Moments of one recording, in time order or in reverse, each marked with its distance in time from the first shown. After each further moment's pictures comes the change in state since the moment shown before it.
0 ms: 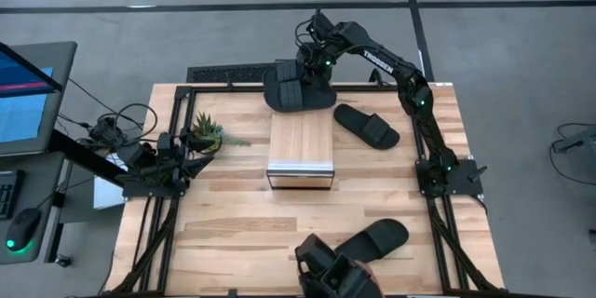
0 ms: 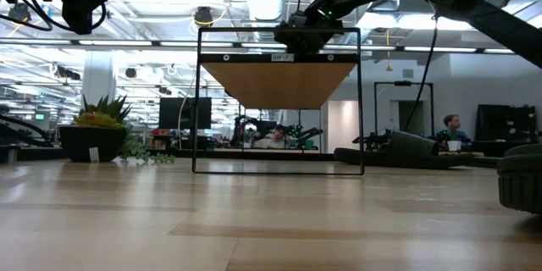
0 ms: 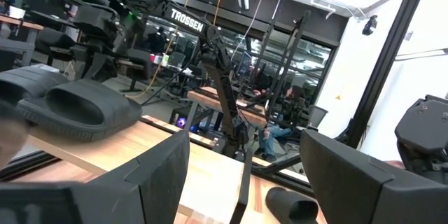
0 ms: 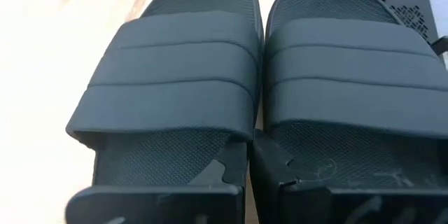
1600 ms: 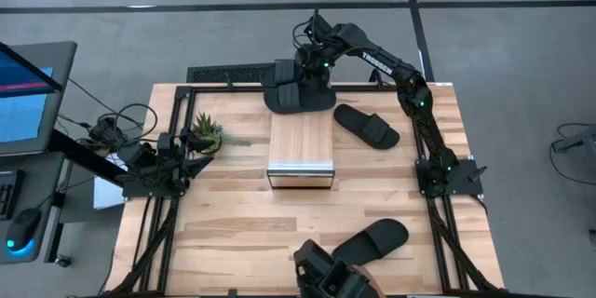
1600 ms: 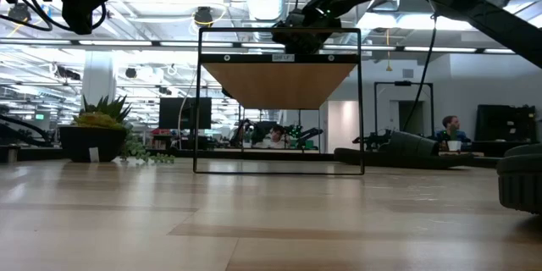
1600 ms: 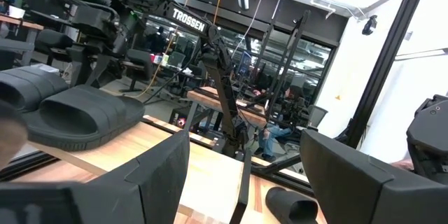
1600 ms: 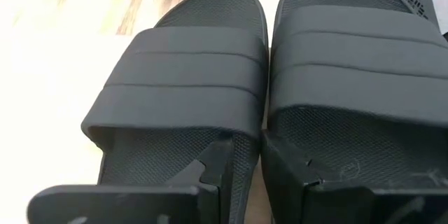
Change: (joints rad) left arm 0.000 0.000 0.000 -0.001 0.001 0.000; right arm 0.026 -0.002 0.000 -0.003 0.028 0.046
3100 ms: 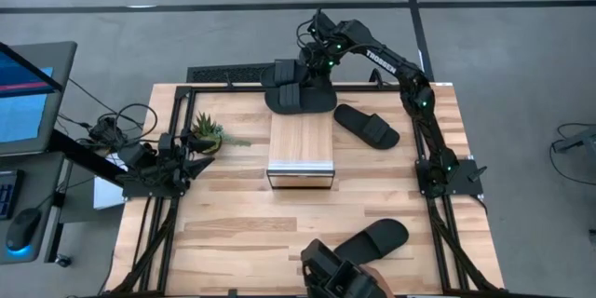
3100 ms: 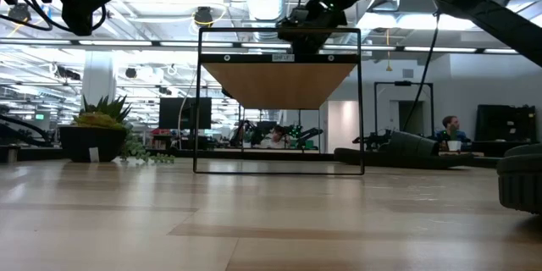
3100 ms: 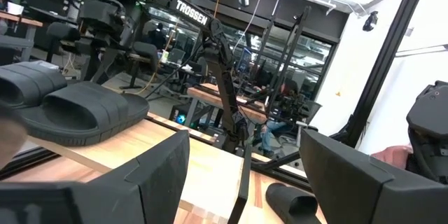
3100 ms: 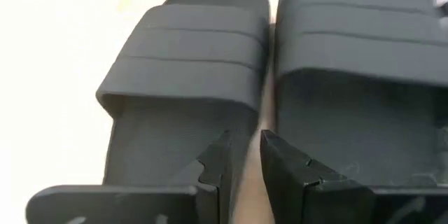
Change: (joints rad) left arm 0.000 0.000 0.000 -0.019 0.003 -0.011; right arm -0.013 -0.024 0.021 -0.092 0.054 -0.029
